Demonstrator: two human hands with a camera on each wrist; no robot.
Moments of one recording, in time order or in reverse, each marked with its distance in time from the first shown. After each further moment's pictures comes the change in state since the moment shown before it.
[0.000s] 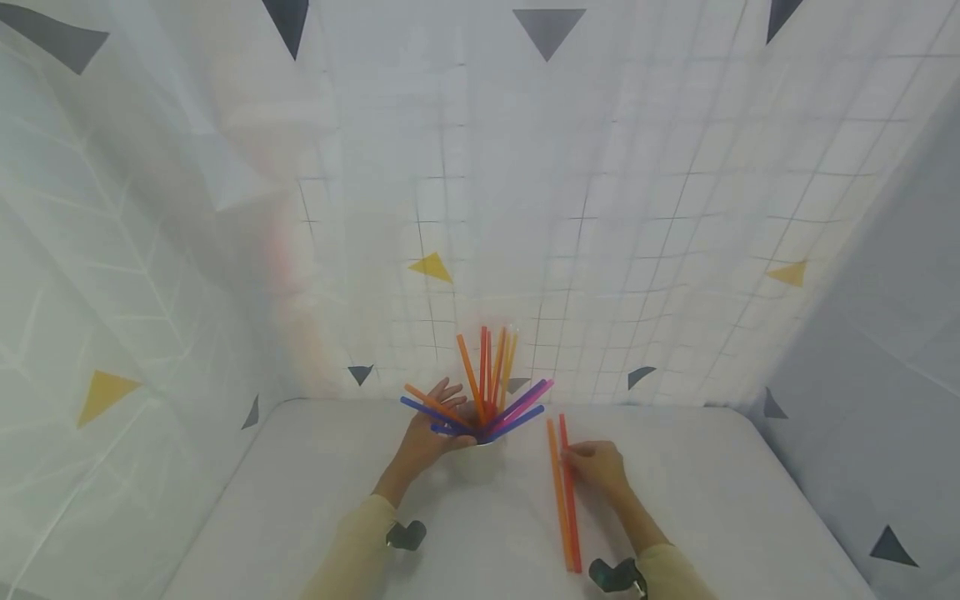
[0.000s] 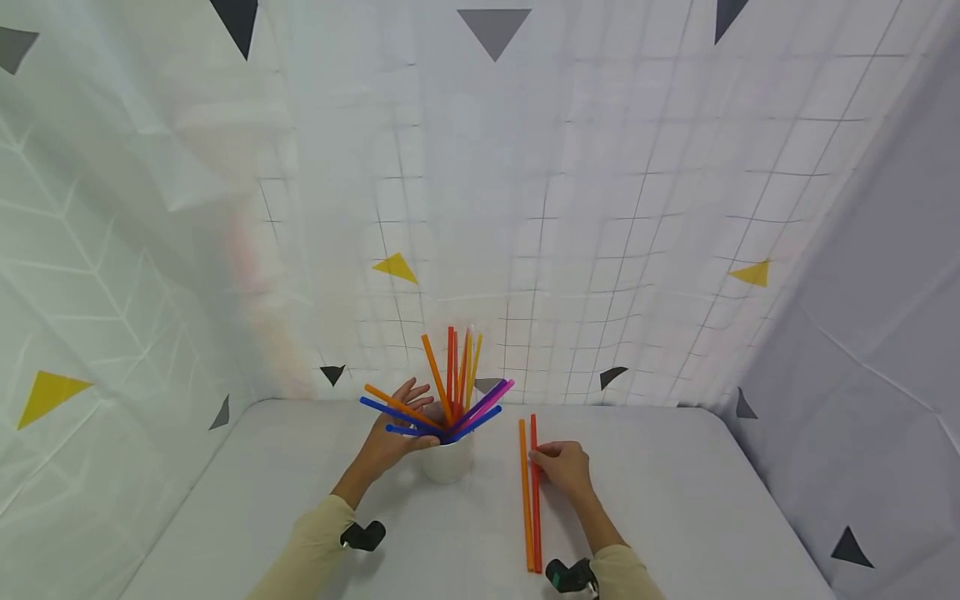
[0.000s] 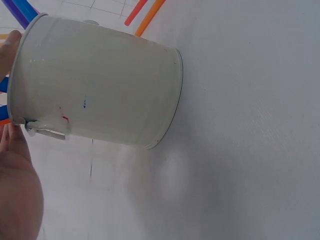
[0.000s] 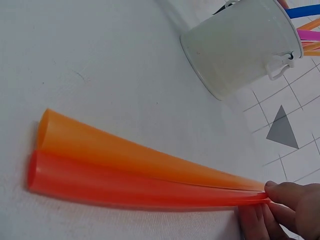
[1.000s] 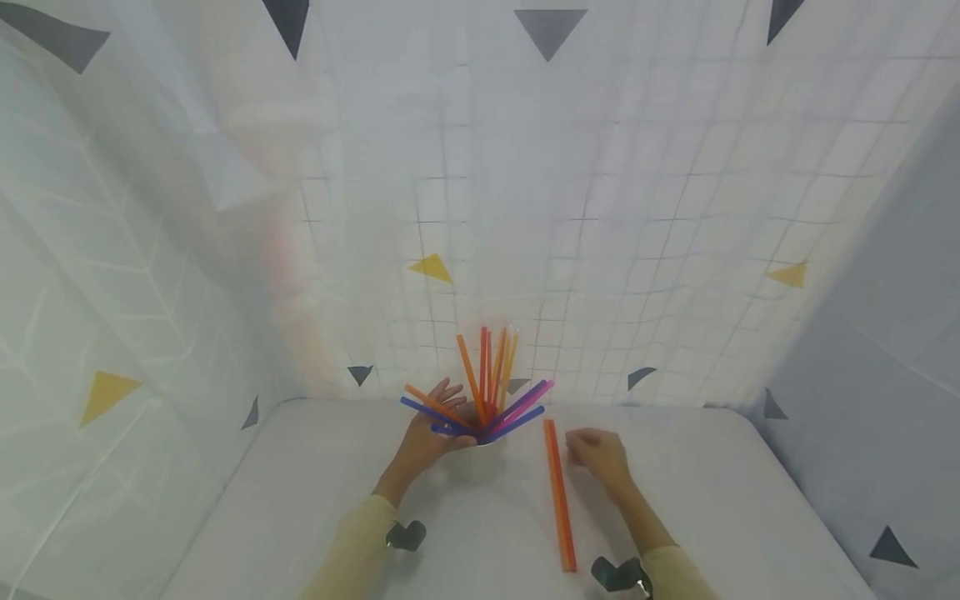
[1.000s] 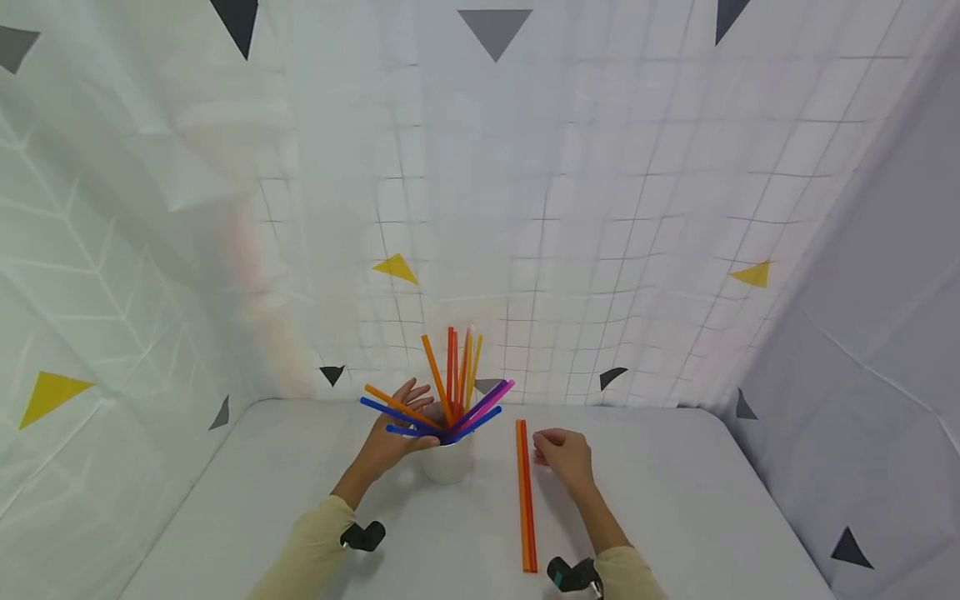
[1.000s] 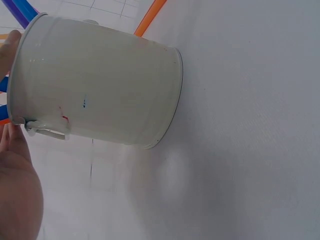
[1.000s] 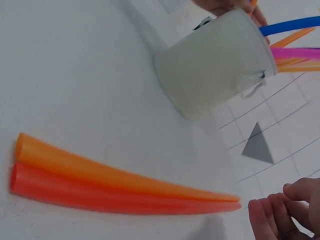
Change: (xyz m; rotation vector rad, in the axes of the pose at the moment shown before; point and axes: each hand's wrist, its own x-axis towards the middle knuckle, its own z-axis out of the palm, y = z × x) left_hand -0.001 0.006 0.001 0.013 -0.009 0.019; right_hand -0.007 -0.012 -0.010 0.160 0.034 -0.078
